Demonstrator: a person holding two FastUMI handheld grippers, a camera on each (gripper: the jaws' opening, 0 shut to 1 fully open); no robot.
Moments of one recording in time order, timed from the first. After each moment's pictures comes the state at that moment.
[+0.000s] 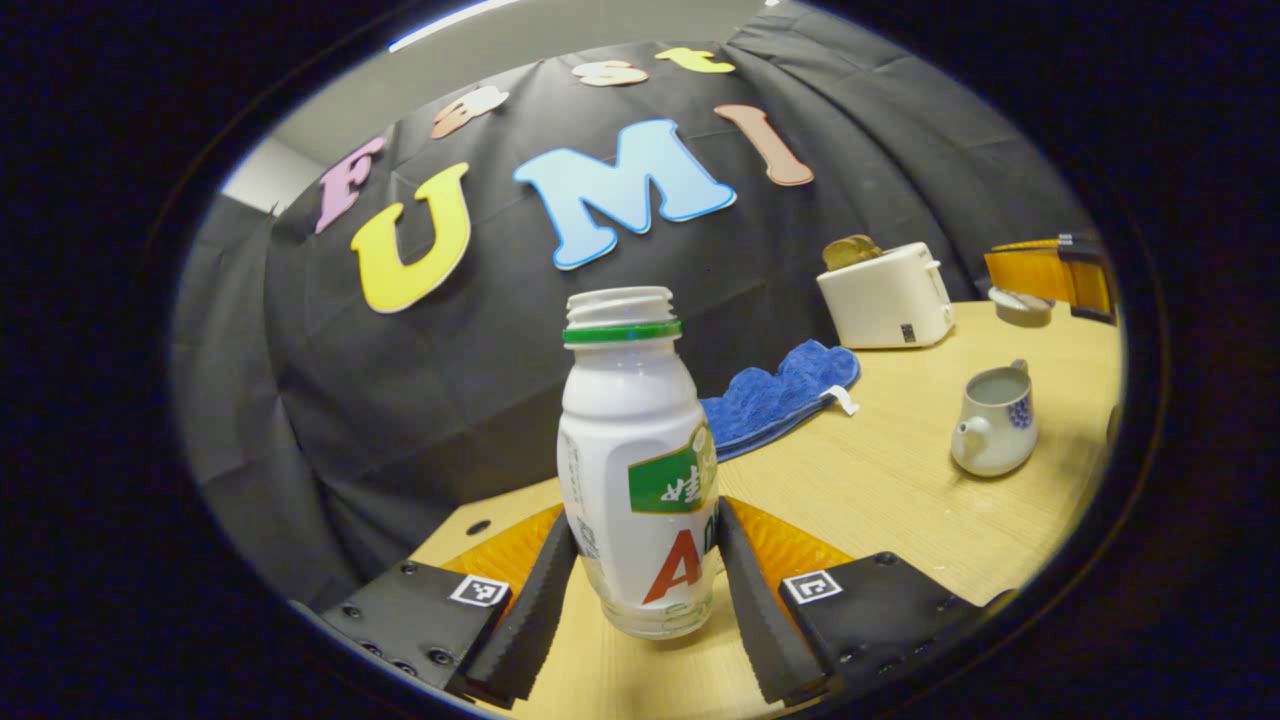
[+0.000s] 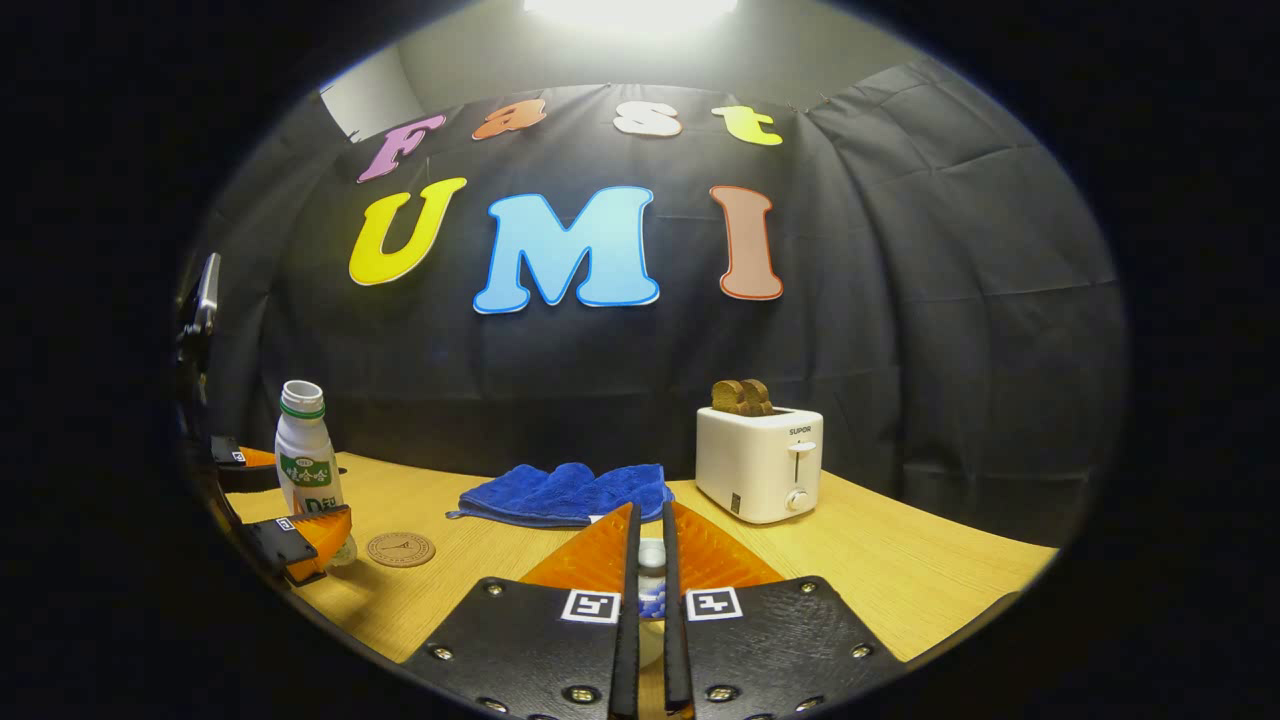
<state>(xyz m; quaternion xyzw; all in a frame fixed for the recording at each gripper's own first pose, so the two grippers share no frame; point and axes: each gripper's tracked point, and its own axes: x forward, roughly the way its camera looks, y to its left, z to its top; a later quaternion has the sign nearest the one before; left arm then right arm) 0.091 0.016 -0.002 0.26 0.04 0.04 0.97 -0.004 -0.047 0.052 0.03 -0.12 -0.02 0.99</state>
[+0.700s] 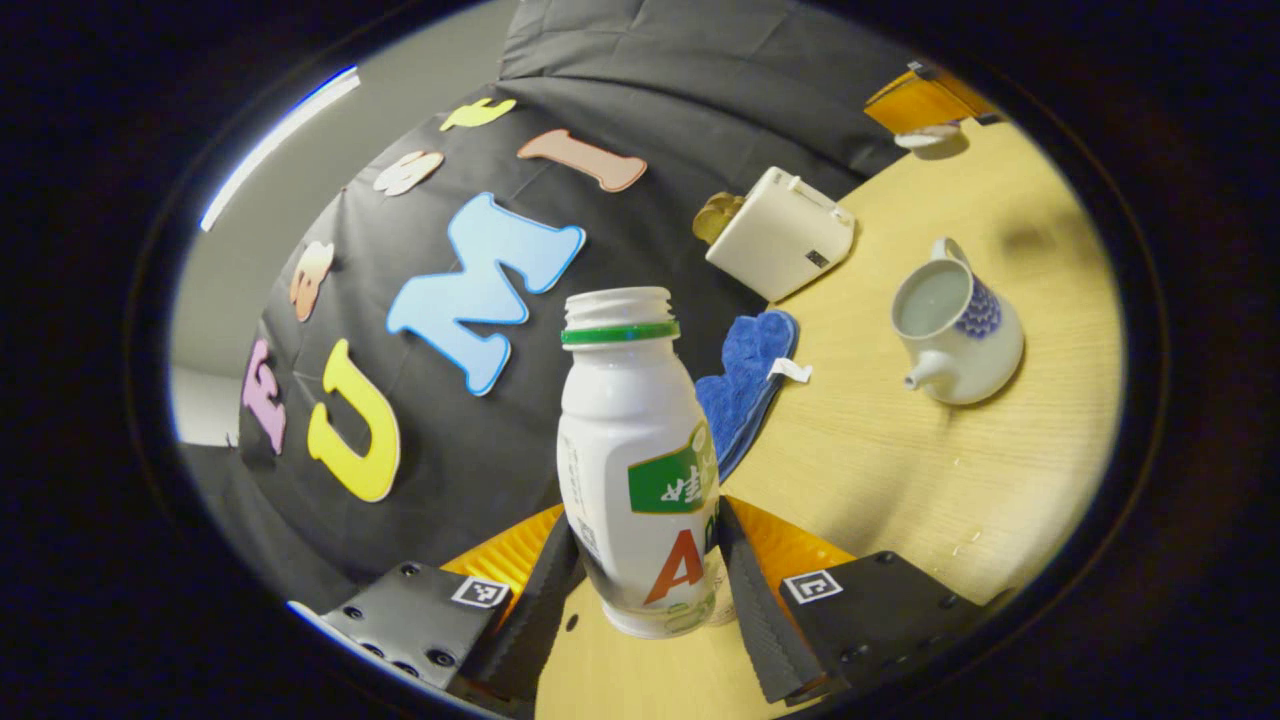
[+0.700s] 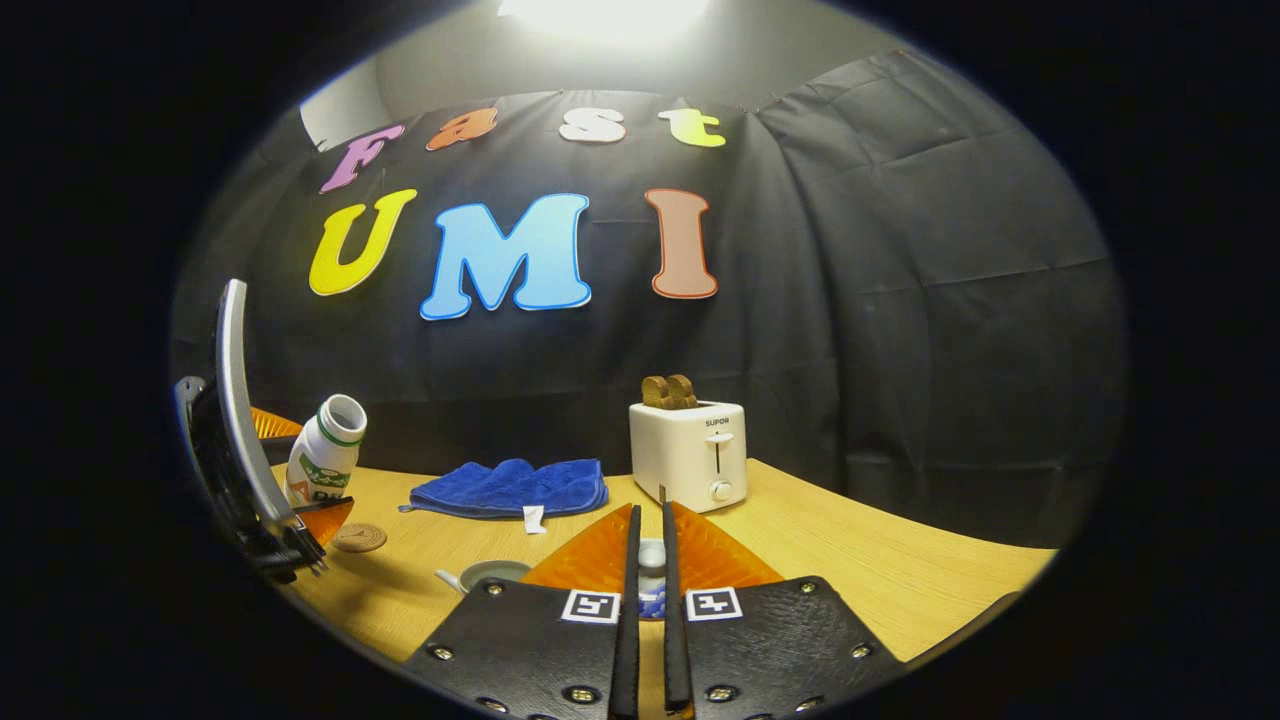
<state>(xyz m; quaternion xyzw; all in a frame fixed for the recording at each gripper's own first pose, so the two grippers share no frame) 0.122 -0.058 0.011 0.52 0.02 0.00 0.86 -0.030 -0.117 0.033 0.05 -0.12 -0.07 0.99</state>
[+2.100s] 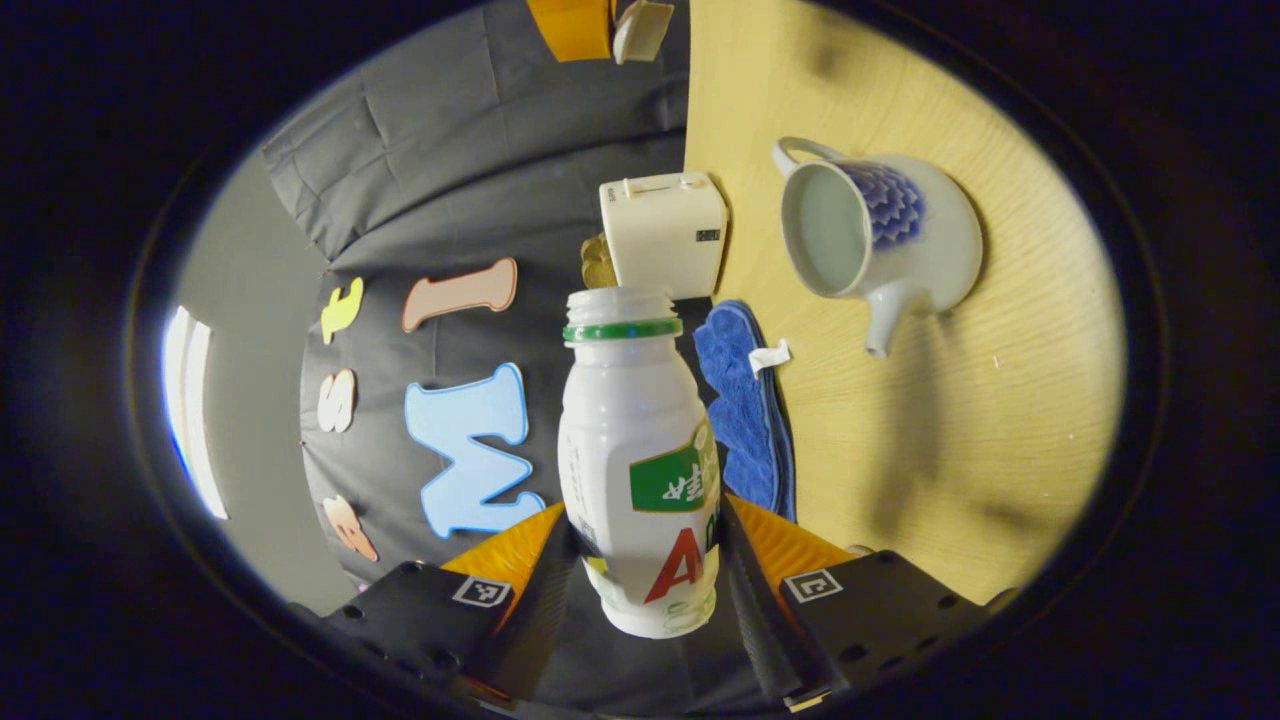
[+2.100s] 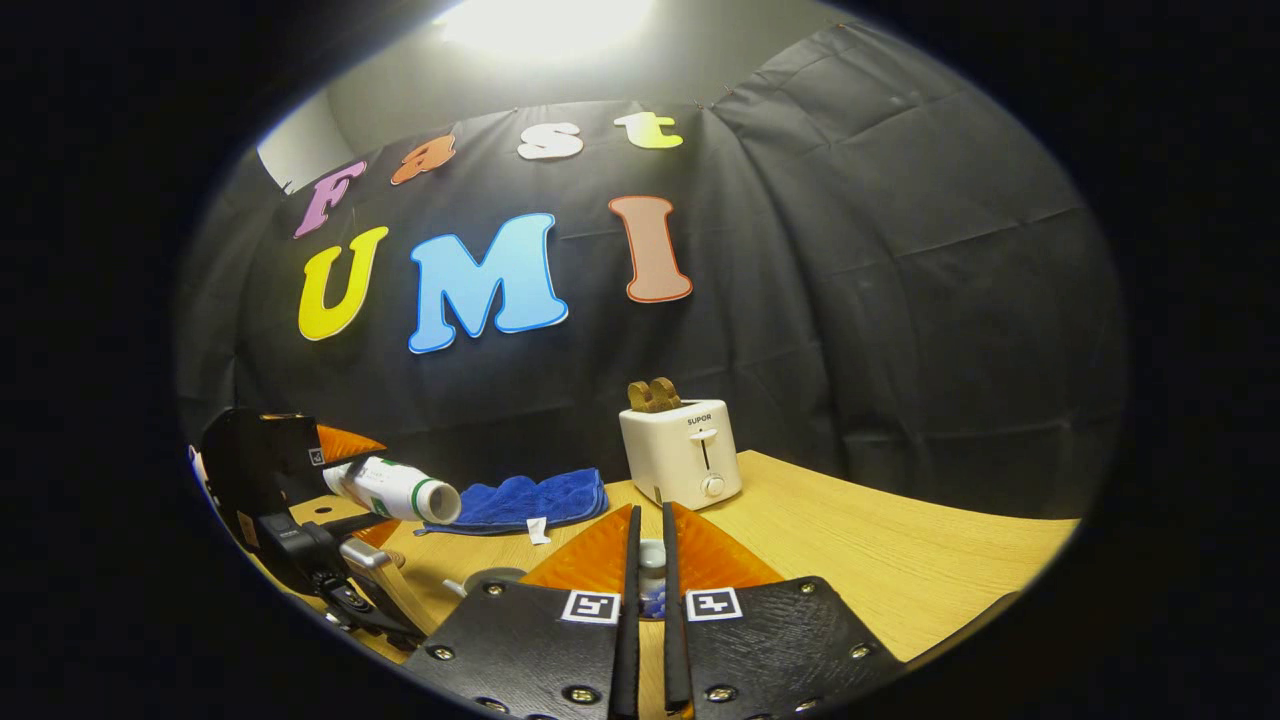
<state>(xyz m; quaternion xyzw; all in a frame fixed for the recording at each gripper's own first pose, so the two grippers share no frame) 0.135 -0.113 0.014 0.77 -0.05 -0.02 0.64 -0.042 -0.133 0.030 0.11 -0.13 -0.06 0.98</state>
